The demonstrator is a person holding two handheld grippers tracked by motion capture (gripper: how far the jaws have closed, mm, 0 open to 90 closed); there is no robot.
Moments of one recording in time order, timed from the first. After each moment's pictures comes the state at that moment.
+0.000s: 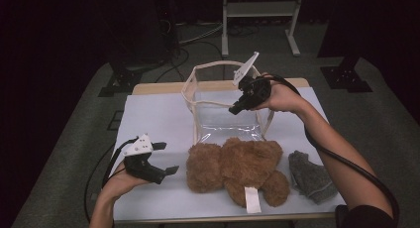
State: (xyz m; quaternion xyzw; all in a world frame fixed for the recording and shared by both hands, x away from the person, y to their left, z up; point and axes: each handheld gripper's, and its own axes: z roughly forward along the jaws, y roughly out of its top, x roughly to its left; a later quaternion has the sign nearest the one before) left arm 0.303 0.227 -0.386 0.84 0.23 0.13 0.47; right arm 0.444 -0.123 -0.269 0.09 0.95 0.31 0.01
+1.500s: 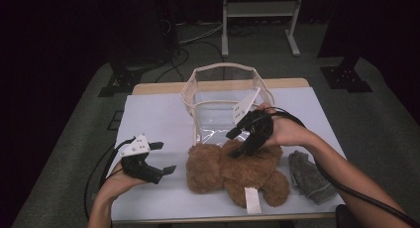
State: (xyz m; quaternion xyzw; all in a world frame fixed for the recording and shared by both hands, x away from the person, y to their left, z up) left arm 0.301 0.233 -0.386 0.84 0.24 0.13 0.47; right arm 0.354 -0.114 -0.293 0.03 0.95 0.32 -0.02
